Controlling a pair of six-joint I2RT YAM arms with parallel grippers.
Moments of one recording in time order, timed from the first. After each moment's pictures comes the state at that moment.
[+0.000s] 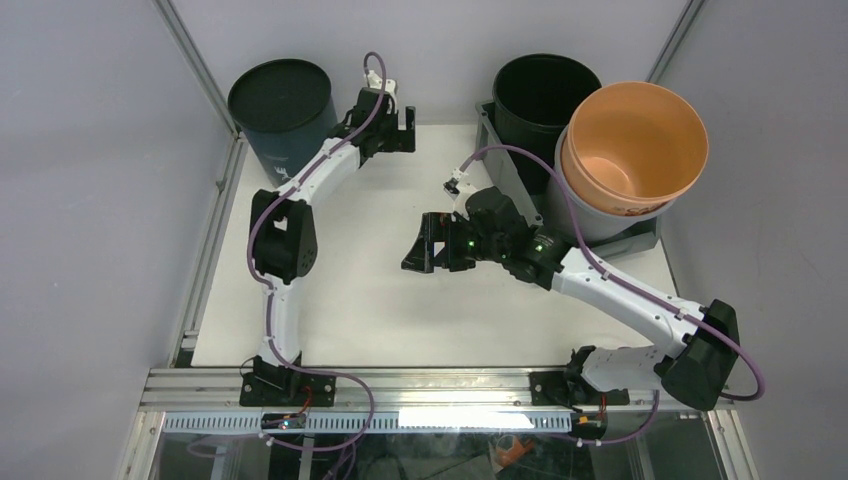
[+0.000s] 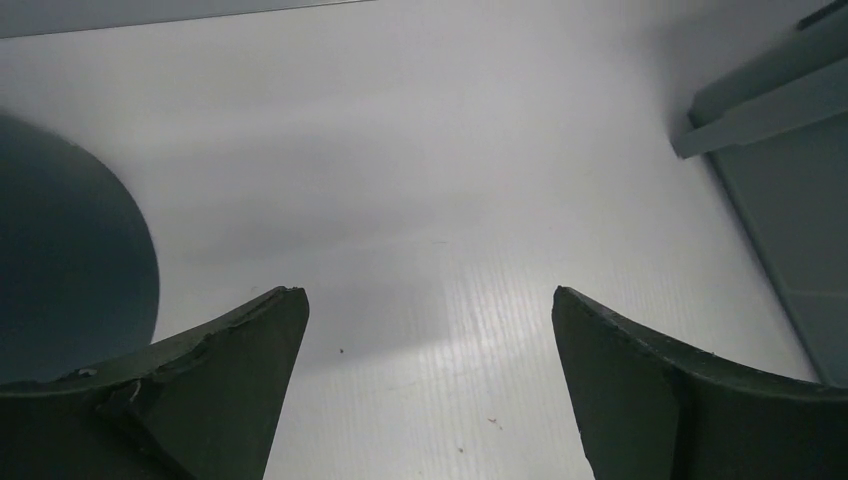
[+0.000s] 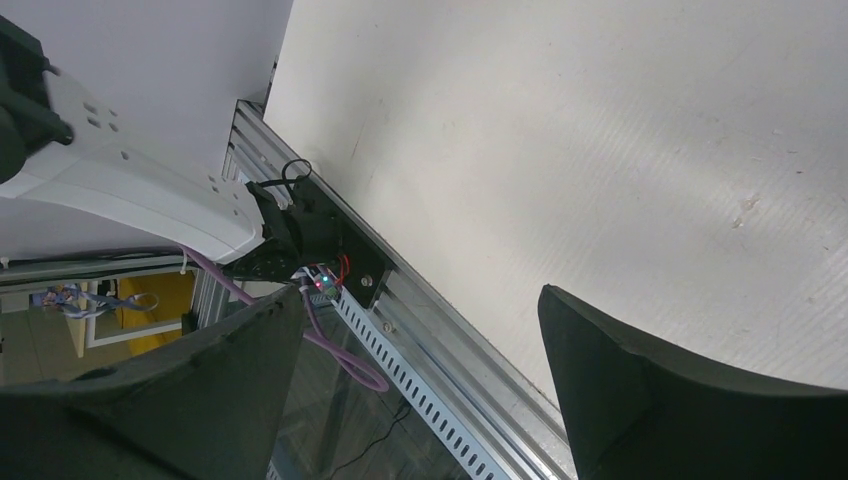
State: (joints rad) left arm -0.38 2.15 1.93 -0.37 -0.08 -0.24; right arm 0.89 1.24 1.09 -0.42 -0.22 0.73
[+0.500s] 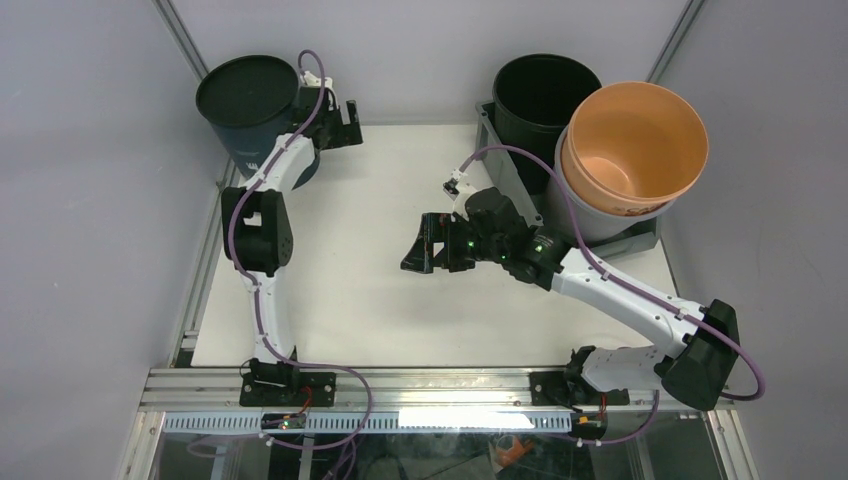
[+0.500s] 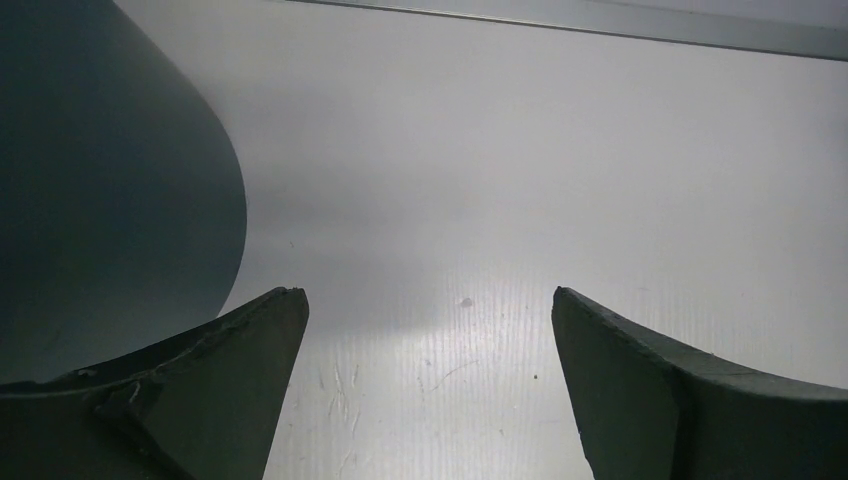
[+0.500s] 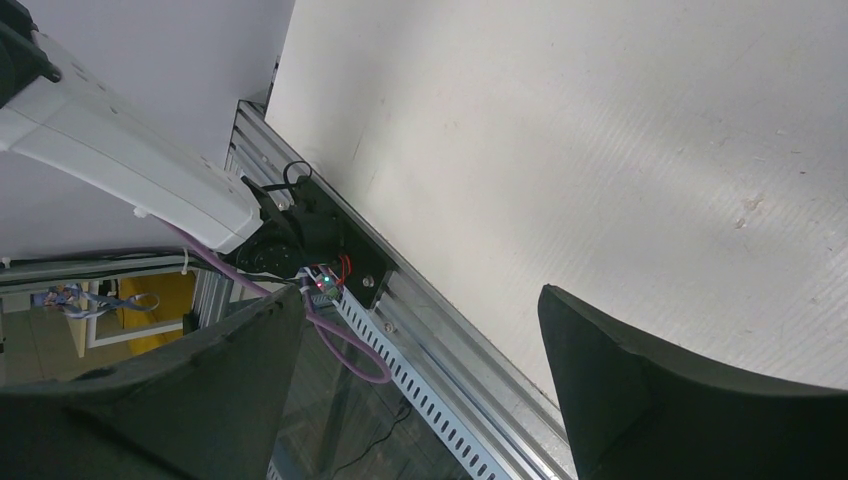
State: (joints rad) left arm -0.14 2.16 1.88 -0.35 -0.02 -0.23; right arm 0.90 1.24 1.09 -0.42 -0.22 0.73
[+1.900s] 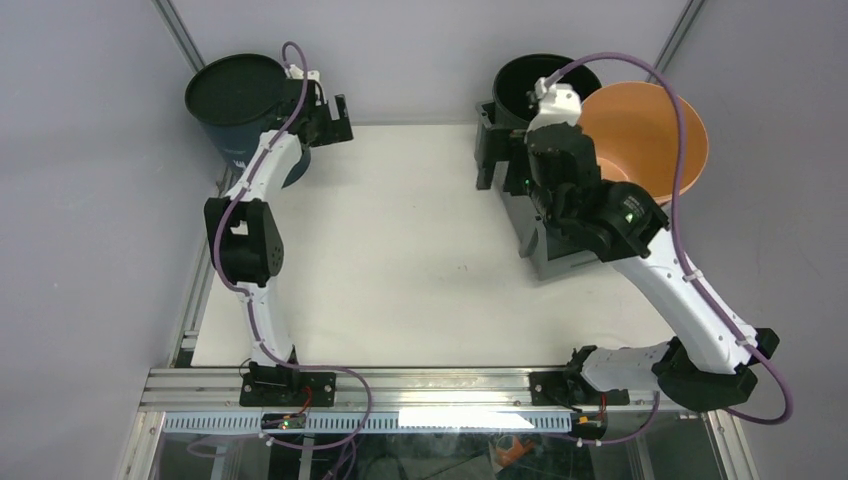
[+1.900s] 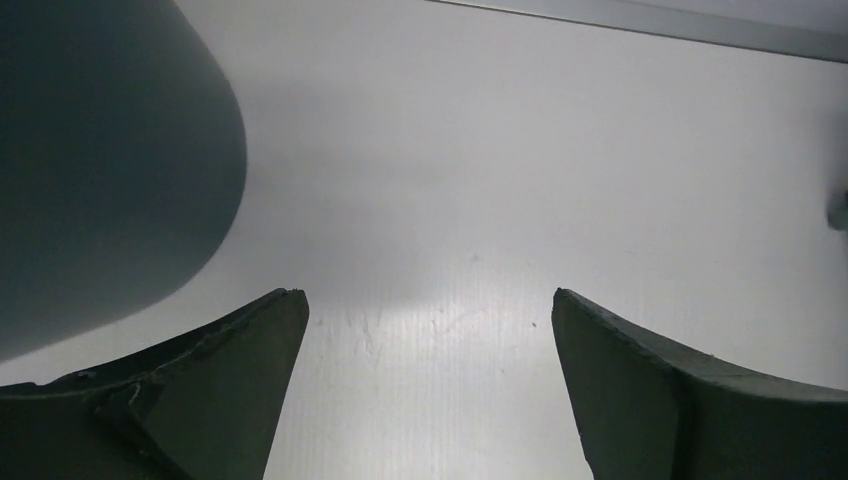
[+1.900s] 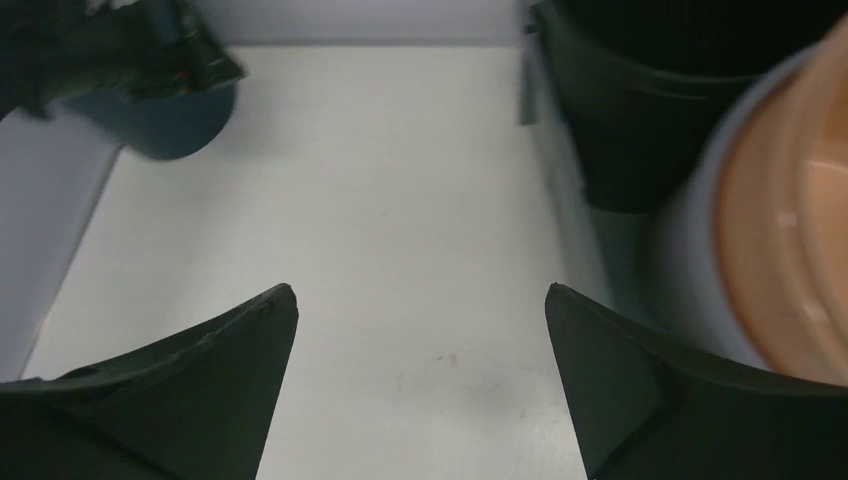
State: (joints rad) left arm -0.10 2.07 1.88 -0.47 -0.01 -0.24; right arm 0.88 1.24 1.70 -0.86 0.53 0.40
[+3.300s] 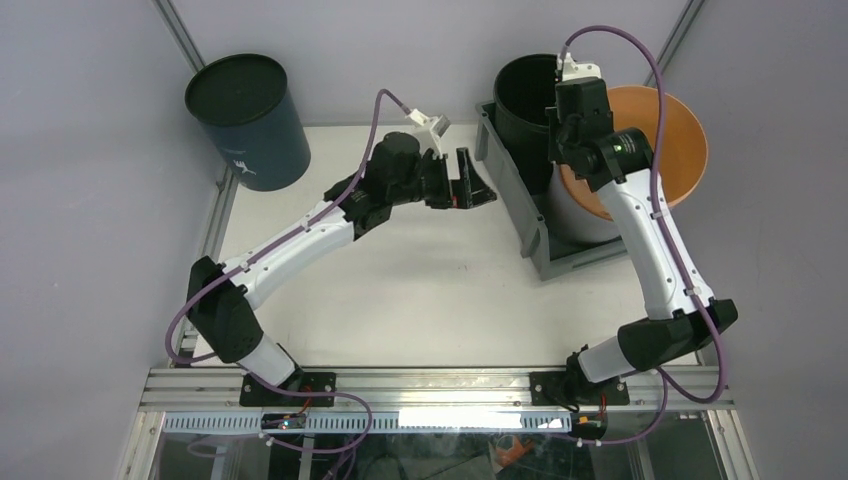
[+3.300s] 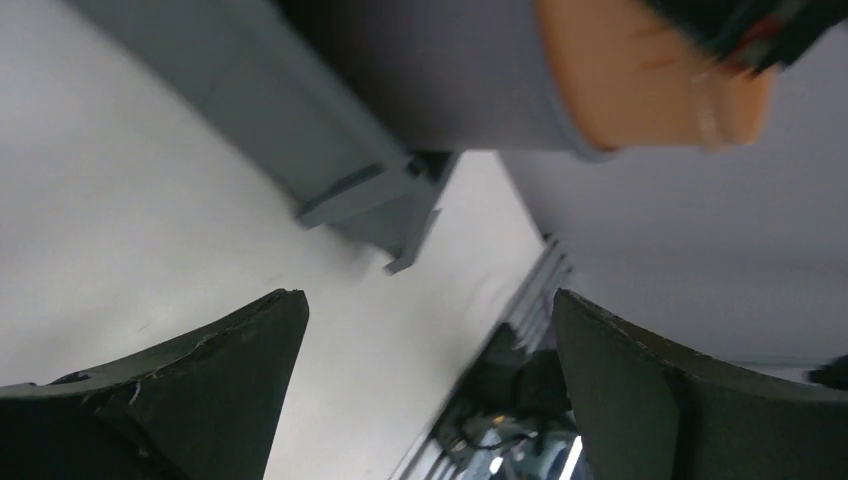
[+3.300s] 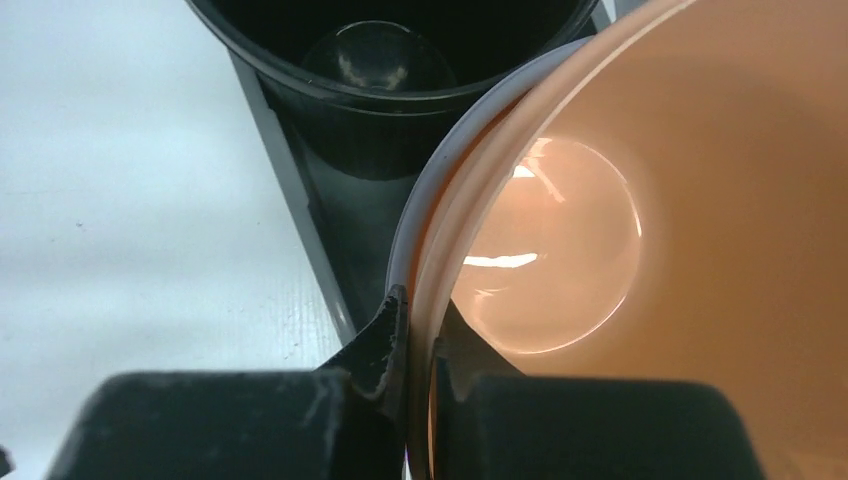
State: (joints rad) left arm -0.76 1.55 1.38 -0.22 0.27 -0.67; right arm 0.35 1.47 1.80 -0.99 0.46 0.08
